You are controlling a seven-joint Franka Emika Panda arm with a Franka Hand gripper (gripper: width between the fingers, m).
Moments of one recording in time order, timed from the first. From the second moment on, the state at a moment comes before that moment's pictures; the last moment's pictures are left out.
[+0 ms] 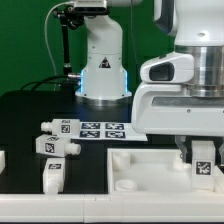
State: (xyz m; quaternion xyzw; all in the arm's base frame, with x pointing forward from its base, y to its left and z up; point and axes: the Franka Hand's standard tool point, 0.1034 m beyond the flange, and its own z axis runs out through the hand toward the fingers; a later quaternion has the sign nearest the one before) arm 0.642 0.108 0.068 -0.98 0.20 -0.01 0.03
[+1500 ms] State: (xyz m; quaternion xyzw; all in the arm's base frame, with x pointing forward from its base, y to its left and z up) arm 0.640 0.120 0.065 -0.89 0.45 0.03 0.05
